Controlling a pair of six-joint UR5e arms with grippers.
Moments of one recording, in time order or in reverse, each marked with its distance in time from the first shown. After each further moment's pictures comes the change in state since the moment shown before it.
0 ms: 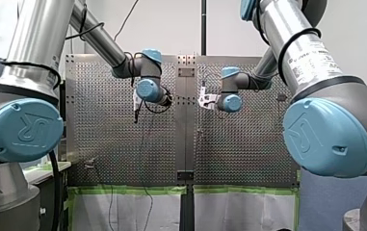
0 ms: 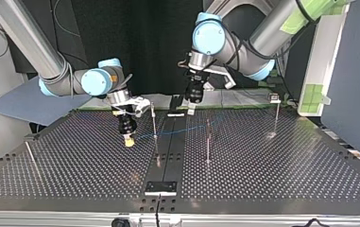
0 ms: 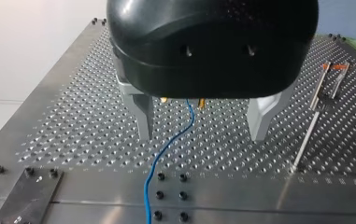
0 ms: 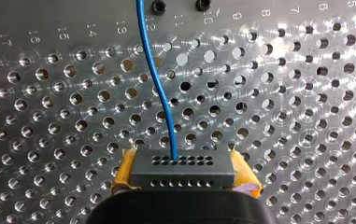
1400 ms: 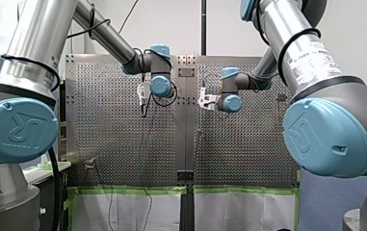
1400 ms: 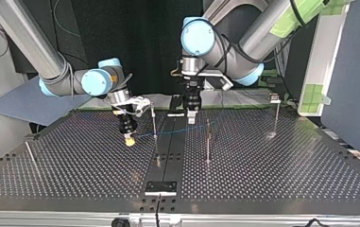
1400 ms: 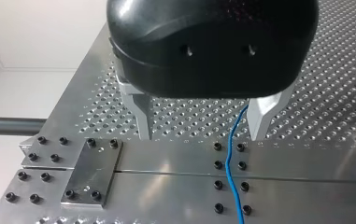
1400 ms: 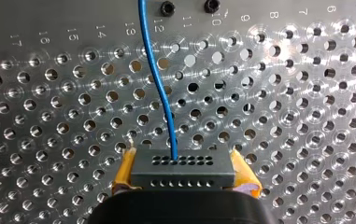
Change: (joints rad) left arm -0.051 -0.020 0.086 0.046 -0.191 -0.010; right arm 0.000 0.002 0.000 0.009 -0.005 -0.004
